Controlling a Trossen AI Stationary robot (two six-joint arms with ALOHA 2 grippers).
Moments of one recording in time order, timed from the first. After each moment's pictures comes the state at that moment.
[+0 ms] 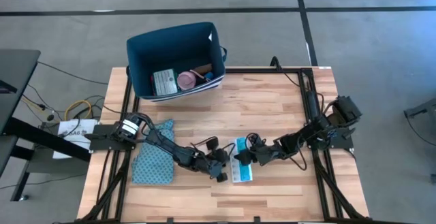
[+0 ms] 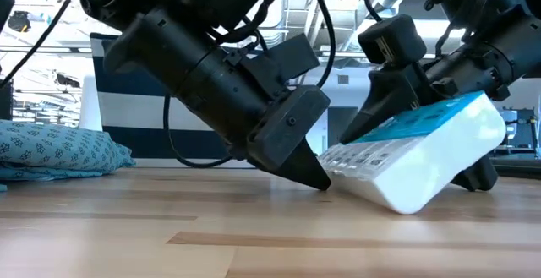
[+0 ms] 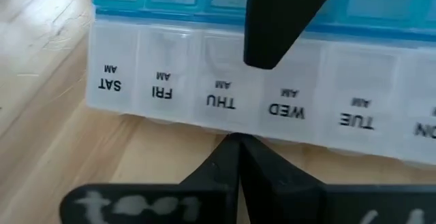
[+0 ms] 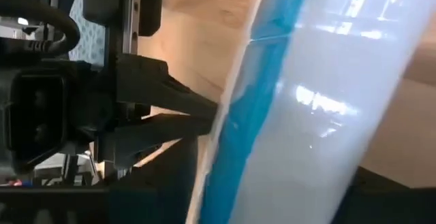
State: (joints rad) left arm -0.36 2.13 1.14 0.26 -0.54 -0.38; right arm 0.42 1.74 0.54 0.50 0.33 1.46
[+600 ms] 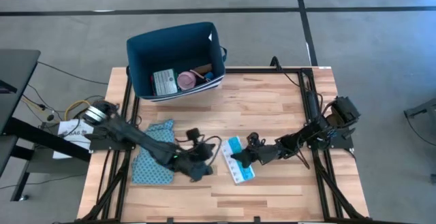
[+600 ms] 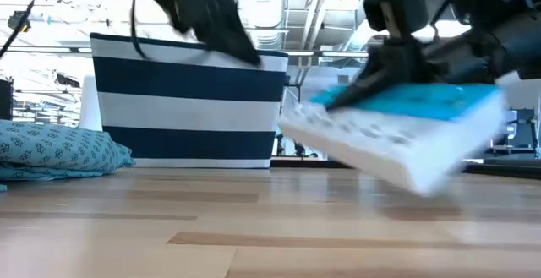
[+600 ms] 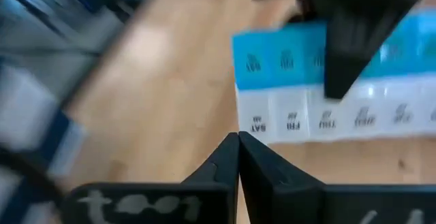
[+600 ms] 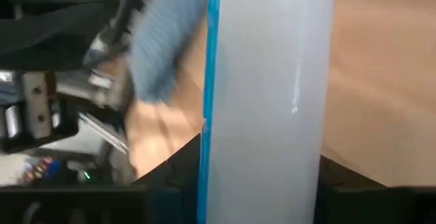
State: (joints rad) left arm -0.47 1.75 1.14 -0.27 -0.84 -0.36; right arm 0.42 1.75 0.54 0.75 0.38 1.24
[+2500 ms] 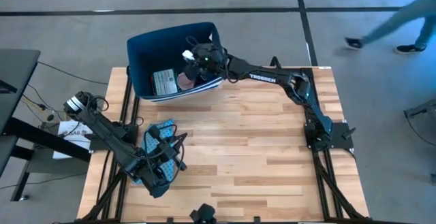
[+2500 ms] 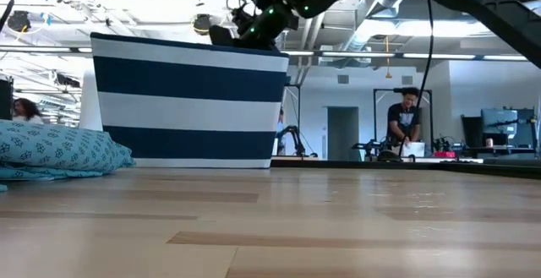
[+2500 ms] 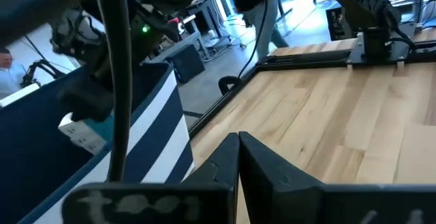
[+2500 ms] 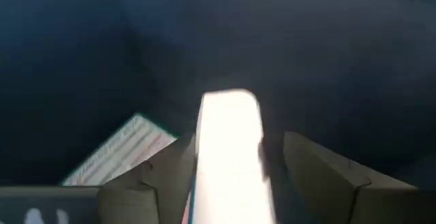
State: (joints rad) left arm -0.73 1.47 1.11 -0.75 -1.42 -0.76; right arm -0.35 2.23 2.08 -0.24 0.33 0.05
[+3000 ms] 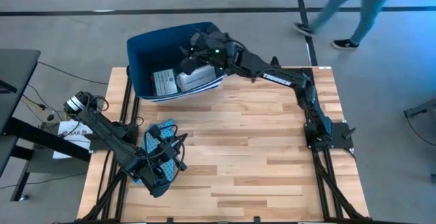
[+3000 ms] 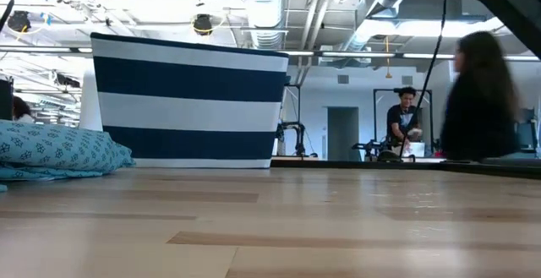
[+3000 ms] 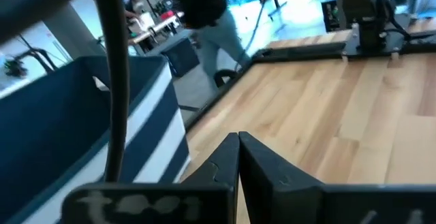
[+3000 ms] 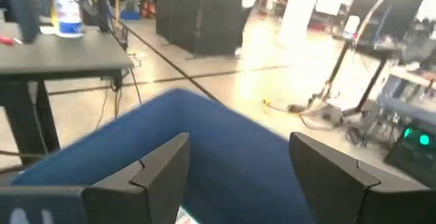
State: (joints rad) left arm -0.73 1.47 1.11 -0.77 -1.39 -0.77; right arm -0.24 2.16 2.36 -0.34 0.35 -0.15
